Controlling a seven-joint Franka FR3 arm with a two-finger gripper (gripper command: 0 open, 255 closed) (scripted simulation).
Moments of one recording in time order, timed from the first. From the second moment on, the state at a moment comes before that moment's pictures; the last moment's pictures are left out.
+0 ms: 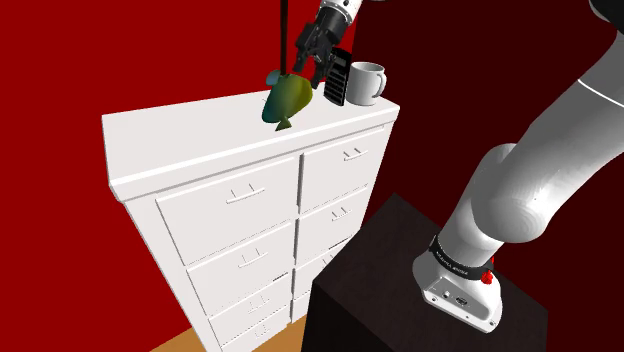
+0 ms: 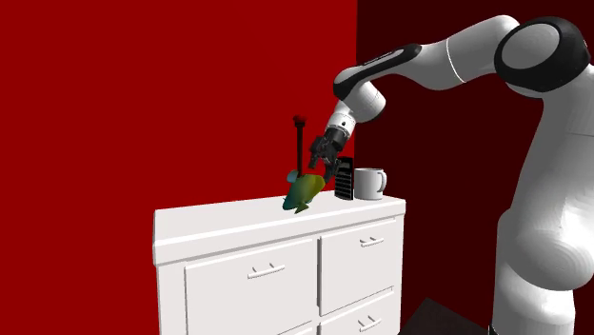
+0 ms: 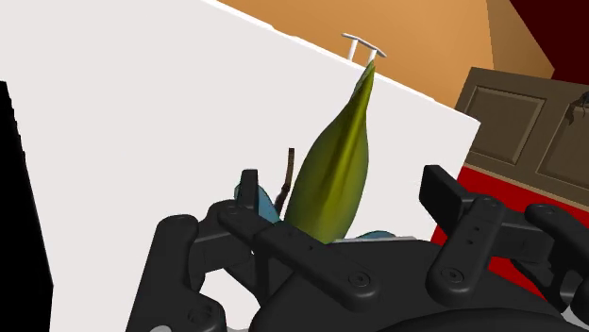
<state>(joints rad) 0.12 -0.22 -0.28 -2.03 0.57 1.68 -0.35</state>
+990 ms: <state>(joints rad) 0.12 -0.22 -0.28 -1.98 0.57 1.64 -0.33</state>
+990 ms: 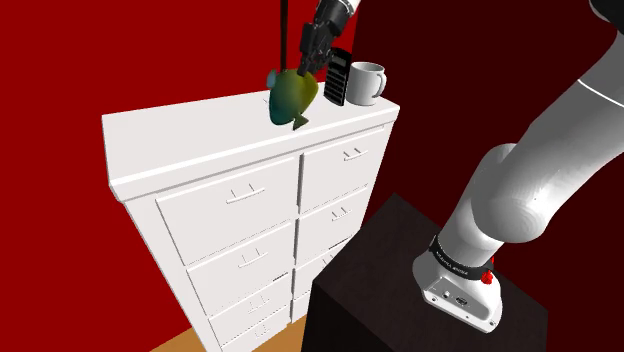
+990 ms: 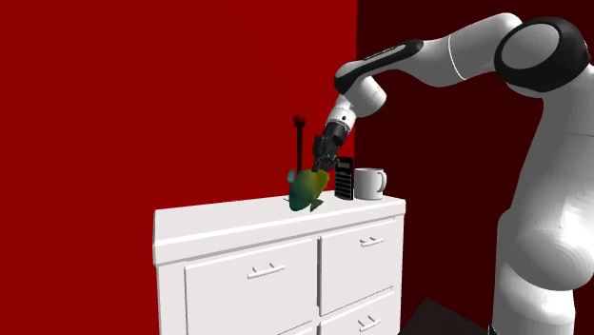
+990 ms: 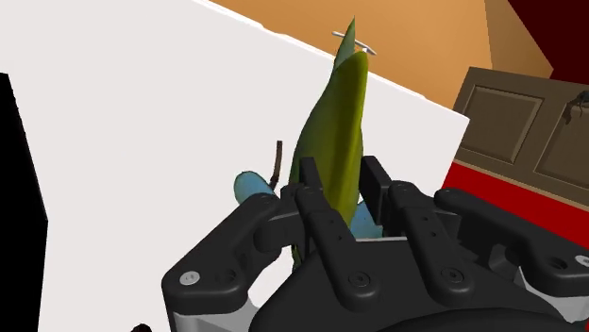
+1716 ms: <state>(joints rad) 0.12 -0.21 -0.29 -1.84 0.57 1.52 -0.26</state>
